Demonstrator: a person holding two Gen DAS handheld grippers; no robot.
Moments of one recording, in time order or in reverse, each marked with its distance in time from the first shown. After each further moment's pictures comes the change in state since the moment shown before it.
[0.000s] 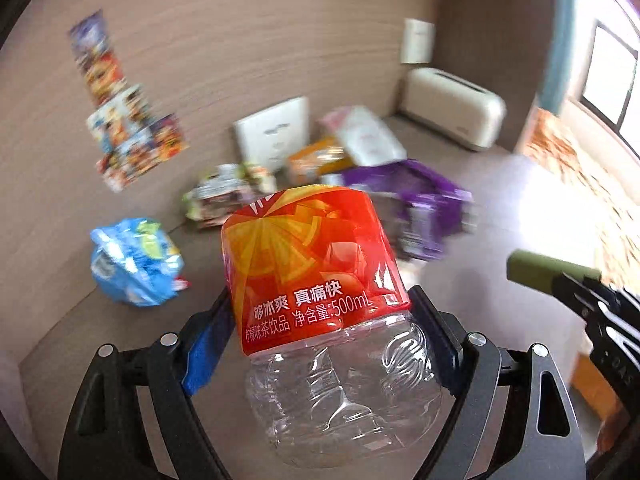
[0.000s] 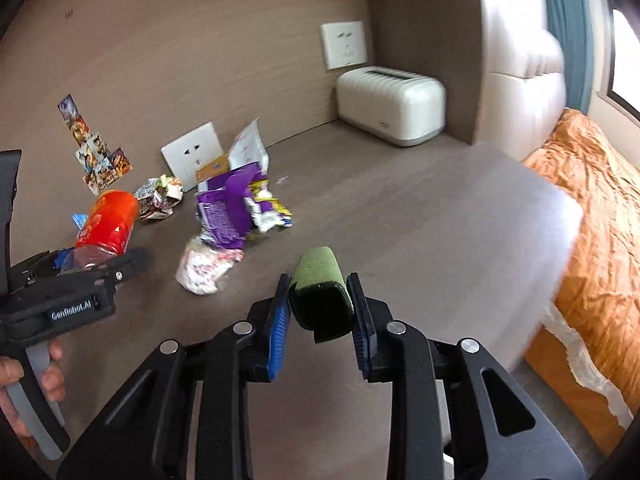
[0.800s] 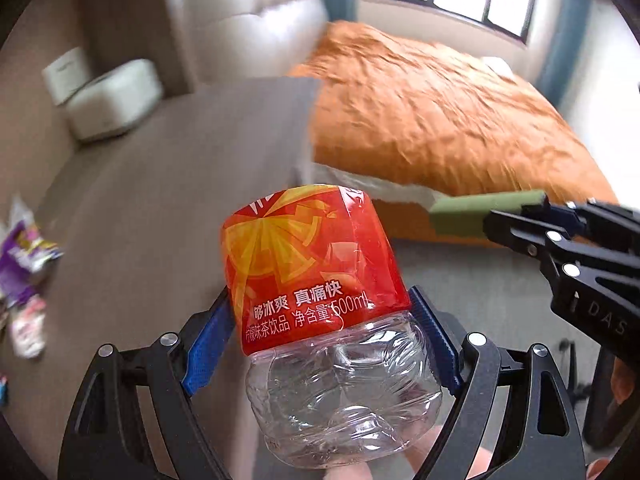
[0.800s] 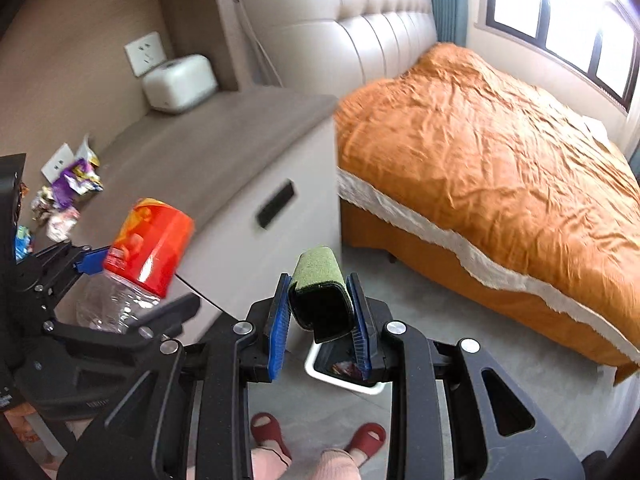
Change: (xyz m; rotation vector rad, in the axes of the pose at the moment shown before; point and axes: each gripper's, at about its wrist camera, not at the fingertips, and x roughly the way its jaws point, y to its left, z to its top) left arm 0.017 -0.296 -0.080 0.562 0.091 -0.419; right arm -0.103 -0.194 -0.116 0.264 0.099 -0.308
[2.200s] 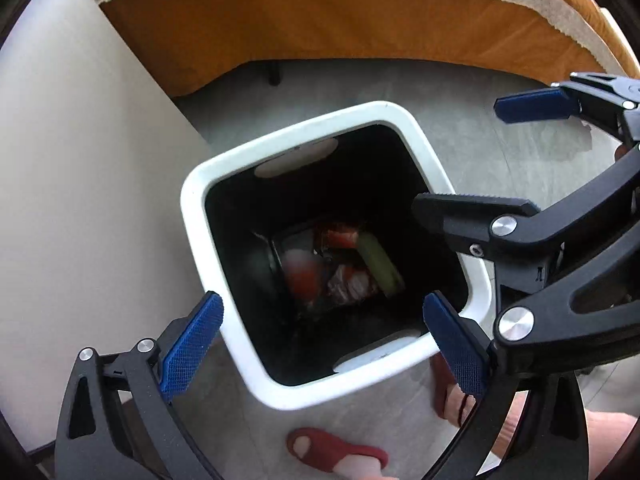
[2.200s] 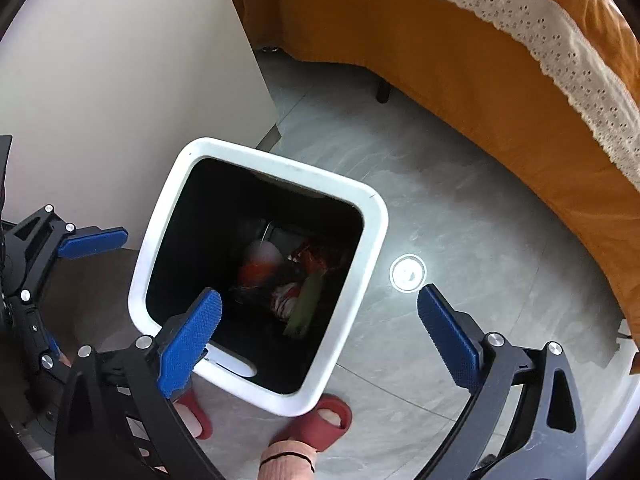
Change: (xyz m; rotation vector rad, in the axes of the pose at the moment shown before) left arm 0.458 -0.109 -0.147 0.238 0.395 -0.104; right arm 0.405 -0.147 -0.194 -0.015 0.427 -0.014
